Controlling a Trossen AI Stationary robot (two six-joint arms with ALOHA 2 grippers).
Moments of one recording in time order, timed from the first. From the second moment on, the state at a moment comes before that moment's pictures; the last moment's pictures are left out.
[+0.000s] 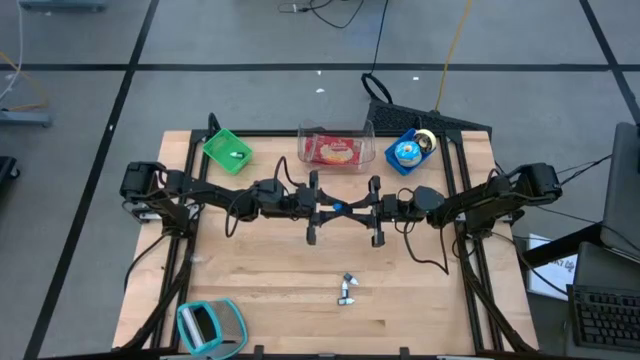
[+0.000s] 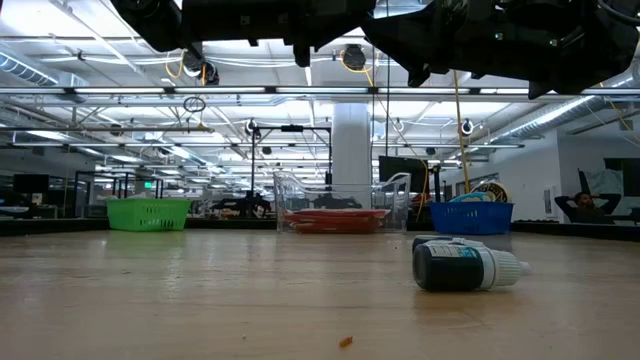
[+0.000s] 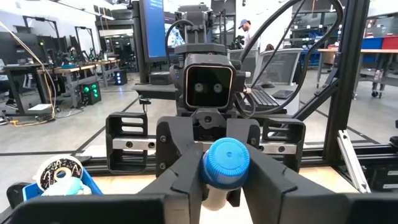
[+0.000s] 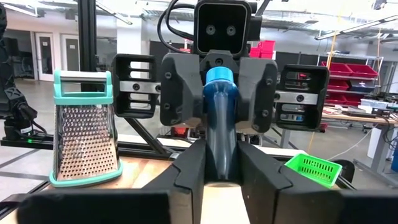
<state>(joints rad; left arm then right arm) -0.02 1.64 0.89 0.83 0.04 0.04 0.04 1.43 0.44 1.20 -0.03 -0.07</state>
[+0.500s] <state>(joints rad) -0.02 1.63 0.89 0.83 0.04 0.04 0.04 1.43 0.44 1.18 -0.03 -0.05</state>
